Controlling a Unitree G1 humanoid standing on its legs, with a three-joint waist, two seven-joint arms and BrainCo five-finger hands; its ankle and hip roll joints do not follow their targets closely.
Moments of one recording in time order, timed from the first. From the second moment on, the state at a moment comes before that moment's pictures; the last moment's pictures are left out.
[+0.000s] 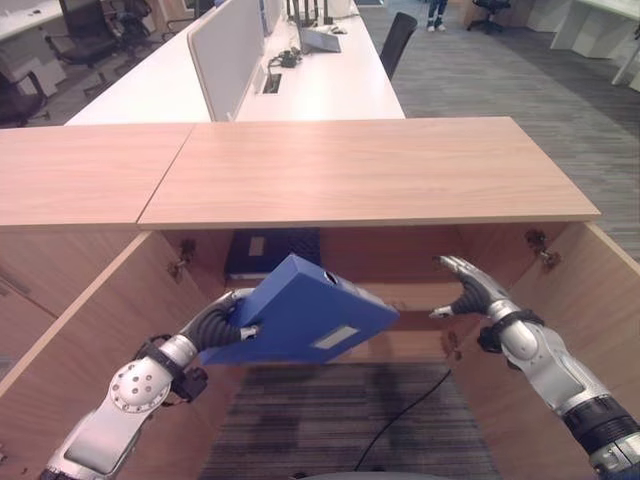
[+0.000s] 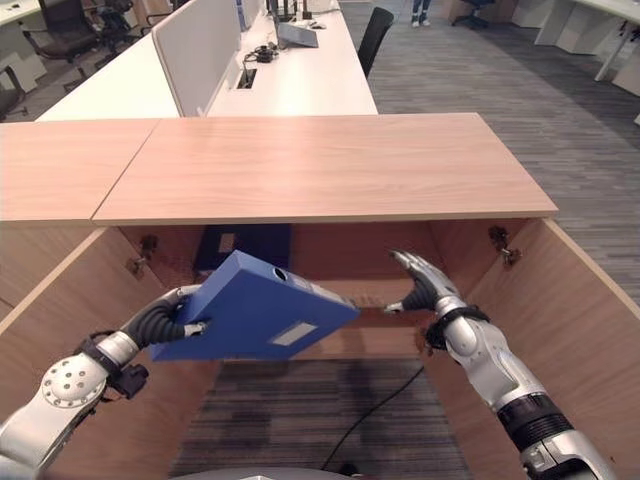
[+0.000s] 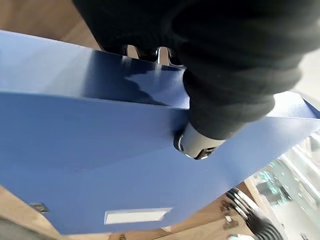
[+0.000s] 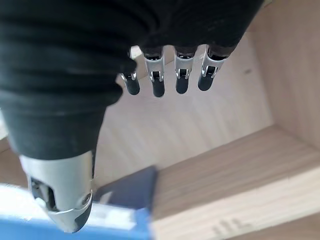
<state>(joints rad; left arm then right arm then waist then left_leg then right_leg) 0.18 0.80 -0.16 -0.27 -0.17 -0.05 -0.20 -0.19 -0.76 0.36 0.15 -0.34 -0.05 0.00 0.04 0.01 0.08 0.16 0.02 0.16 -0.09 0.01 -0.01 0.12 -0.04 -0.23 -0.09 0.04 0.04</state>
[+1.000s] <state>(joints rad) -0.02 0.76 -0.32 -0.29 -0.01 -0.08 -0.14 -0.36 -0.61 0.60 0.21 -0.04 -0.08 0.11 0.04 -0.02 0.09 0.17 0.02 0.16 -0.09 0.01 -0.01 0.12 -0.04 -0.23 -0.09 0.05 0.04</state>
